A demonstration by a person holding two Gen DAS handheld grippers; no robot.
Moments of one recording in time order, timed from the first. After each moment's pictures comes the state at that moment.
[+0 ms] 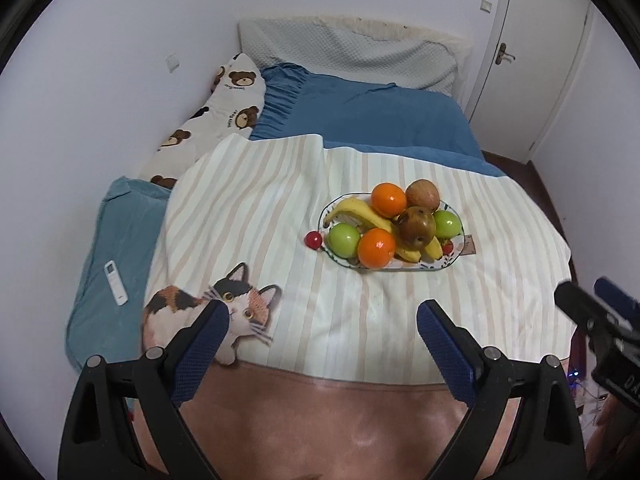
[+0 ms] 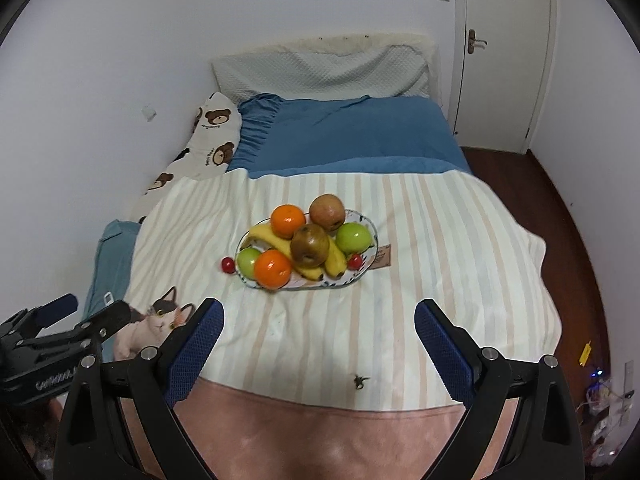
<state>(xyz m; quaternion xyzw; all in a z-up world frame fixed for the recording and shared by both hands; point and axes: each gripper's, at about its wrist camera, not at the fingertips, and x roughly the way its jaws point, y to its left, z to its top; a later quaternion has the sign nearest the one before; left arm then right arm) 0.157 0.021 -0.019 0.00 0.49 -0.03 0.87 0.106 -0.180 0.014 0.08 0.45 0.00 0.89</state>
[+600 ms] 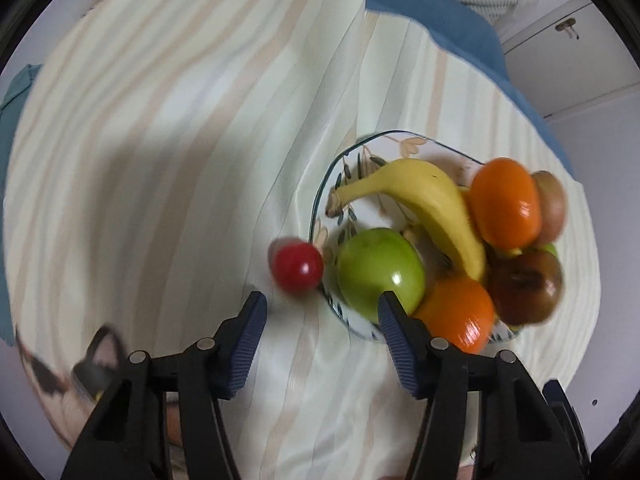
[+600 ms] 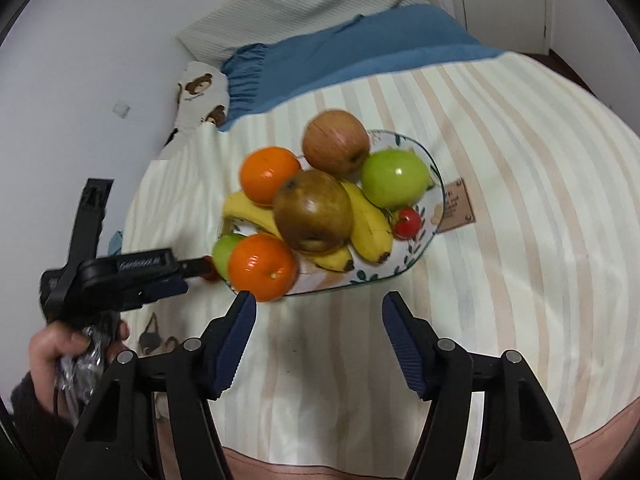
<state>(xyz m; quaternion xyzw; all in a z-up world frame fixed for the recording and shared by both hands) 0.377 0.020 -0.239 -0.13 0.68 -0.07 0.72 0.233 -0.194 -0.156 0.22 0.53 0.02 0.82</state>
